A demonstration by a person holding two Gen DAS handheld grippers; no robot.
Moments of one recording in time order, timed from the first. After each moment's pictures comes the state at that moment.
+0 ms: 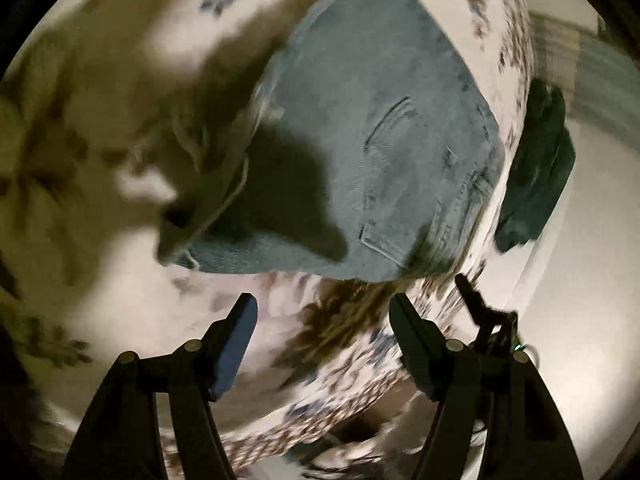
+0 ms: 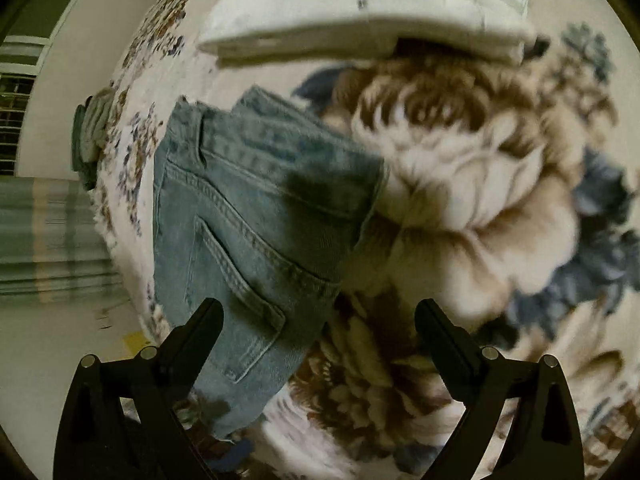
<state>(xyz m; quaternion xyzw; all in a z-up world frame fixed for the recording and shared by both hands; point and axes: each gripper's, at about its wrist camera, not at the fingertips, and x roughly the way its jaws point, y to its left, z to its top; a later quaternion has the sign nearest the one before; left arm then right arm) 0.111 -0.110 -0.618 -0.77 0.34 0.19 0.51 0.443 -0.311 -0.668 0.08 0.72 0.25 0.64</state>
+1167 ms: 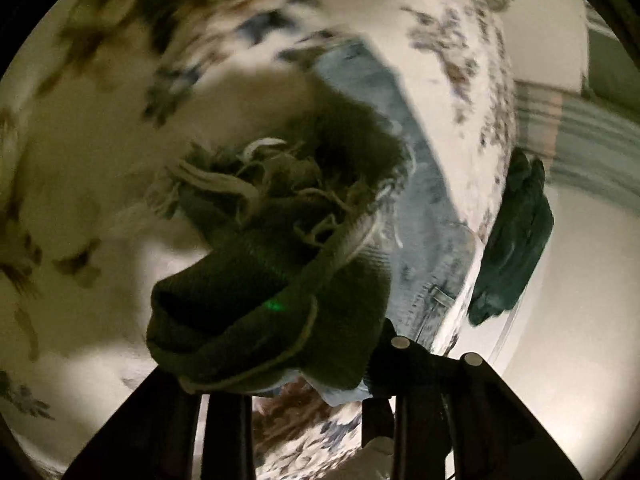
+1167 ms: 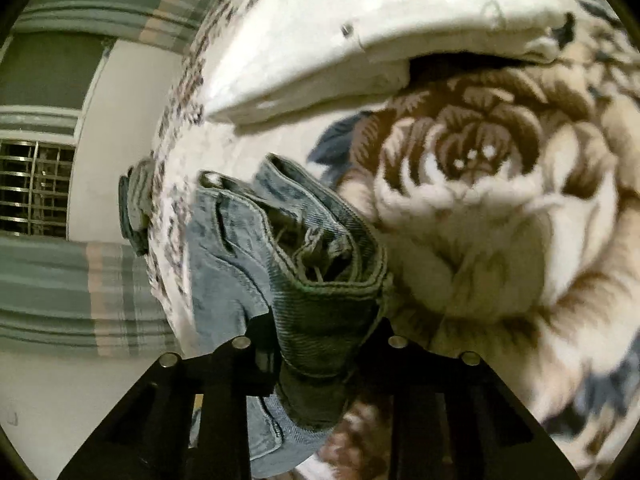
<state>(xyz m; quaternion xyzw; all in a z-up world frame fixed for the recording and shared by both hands) 0.146 -0.030 -0.602 -0.75 0.25 0.27 0.55 0.466 -0.308 -0.690 0.23 0.65 0.27 0.67</state>
